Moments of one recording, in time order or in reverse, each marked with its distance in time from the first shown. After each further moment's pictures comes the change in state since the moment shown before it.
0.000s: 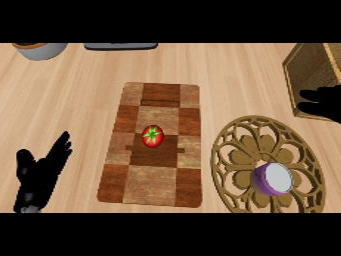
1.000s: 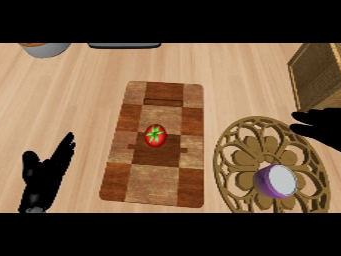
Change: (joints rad) left arm 0.009 -0.033 -0.003 -0.013 -0.033 -0.005 0.002; right arm 0.109 0.037 -0.009 -0.057 -0.059 0.026 0.066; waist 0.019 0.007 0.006
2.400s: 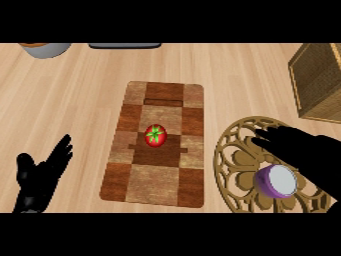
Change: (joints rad) left arm 0.019 -0.005 0.040 -0.009 -0.011 -0.051 0.005; right arm 0.269 0.281 0.201 0.129 0.780 -0.081 -0.404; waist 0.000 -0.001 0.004
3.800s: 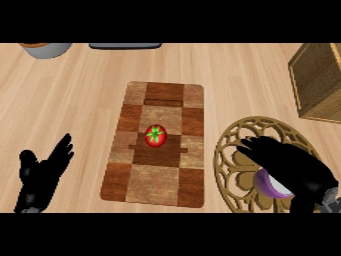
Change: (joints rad) left arm -0.012 -0.027 0.025 0.000 -0.038 -0.011 0.033; right arm 0.058 0.131 0.145 0.263 0.370 -0.149 -0.193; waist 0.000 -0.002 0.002
